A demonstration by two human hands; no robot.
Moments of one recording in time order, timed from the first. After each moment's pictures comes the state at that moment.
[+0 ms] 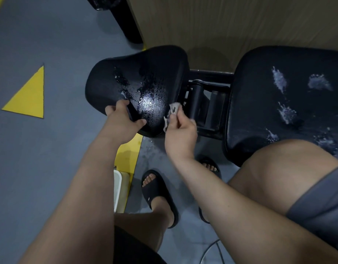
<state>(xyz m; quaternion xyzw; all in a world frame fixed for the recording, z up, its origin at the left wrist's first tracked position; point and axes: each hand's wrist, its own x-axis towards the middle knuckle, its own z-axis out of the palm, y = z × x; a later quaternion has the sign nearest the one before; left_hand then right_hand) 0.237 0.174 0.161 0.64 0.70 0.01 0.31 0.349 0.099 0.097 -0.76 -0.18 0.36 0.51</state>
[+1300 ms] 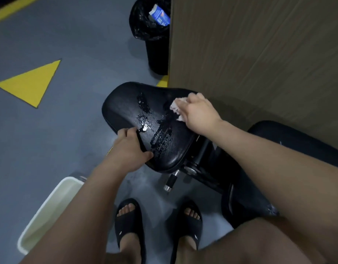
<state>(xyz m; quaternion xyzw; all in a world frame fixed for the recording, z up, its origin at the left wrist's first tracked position) 0.212 0.186 0.140 0.63 0.70 0.03 0.34 0.448 0.269 0.123 -0.57 -0.82 0.04 0.06</state>
